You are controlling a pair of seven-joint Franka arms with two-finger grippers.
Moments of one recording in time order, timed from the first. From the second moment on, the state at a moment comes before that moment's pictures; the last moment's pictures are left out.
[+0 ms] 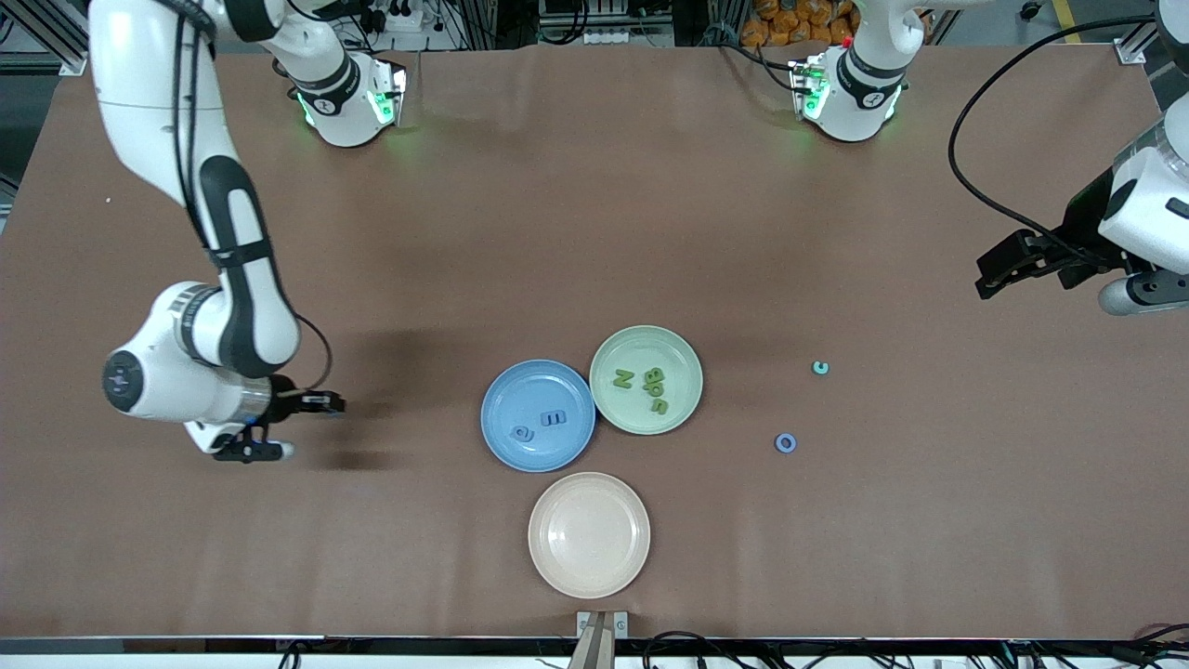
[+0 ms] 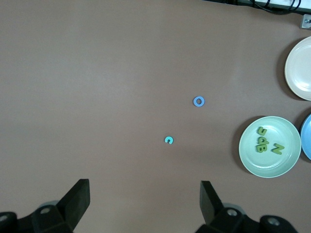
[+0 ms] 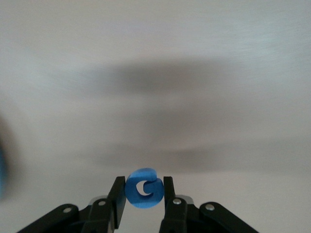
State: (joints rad) left arm -0.07 0.11 -0.07 -1.45 0.00 1.63 -0.26; right arm 0.34 0.65 -0.33 -1.67 0.54 2.11 -0.20
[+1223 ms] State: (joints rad) left arm 0.01 0.09 -0.07 -1.44 -0.01 1.63 -0.23; right arm 0.55 0.80 -0.21 -1.41 0.52 2.20 0.74
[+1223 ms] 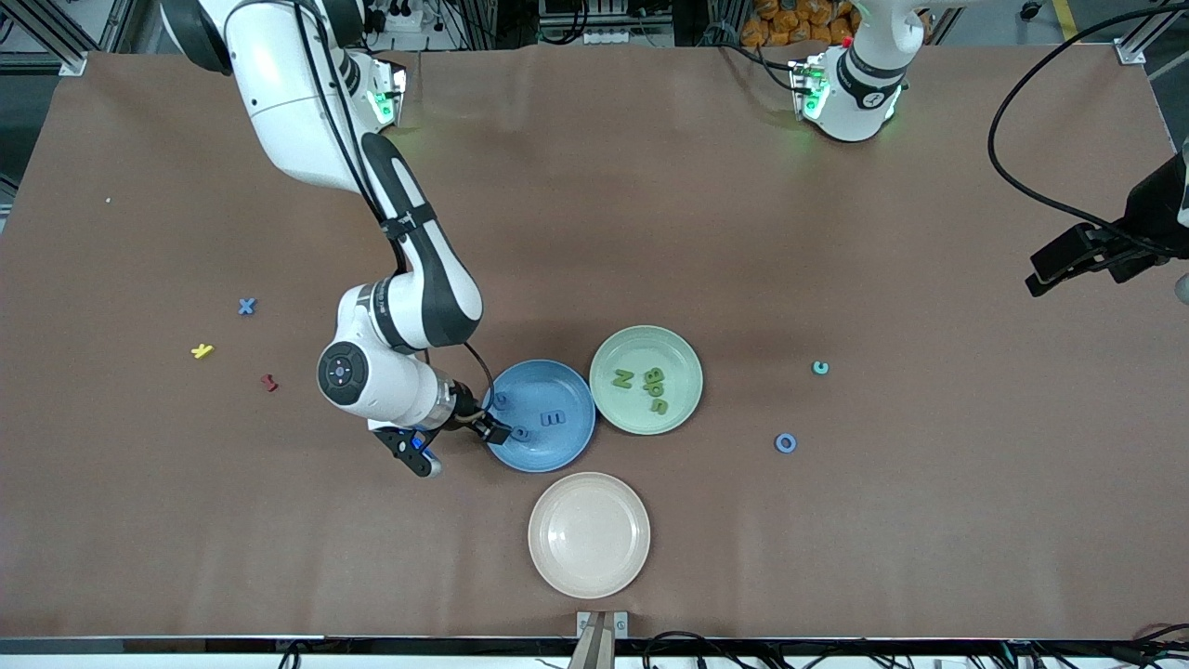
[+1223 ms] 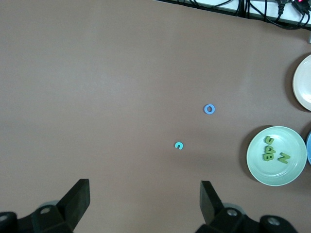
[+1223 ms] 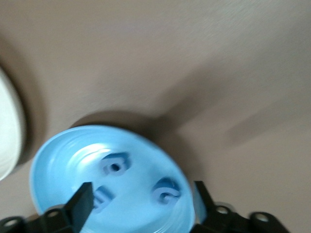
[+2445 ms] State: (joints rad) left arm 0.00 0.09 -0.08 -1.46 -0.03 1.63 -0.23; right arm 0.38 0.46 -0.39 -2.21 0.36 2.48 -0.39
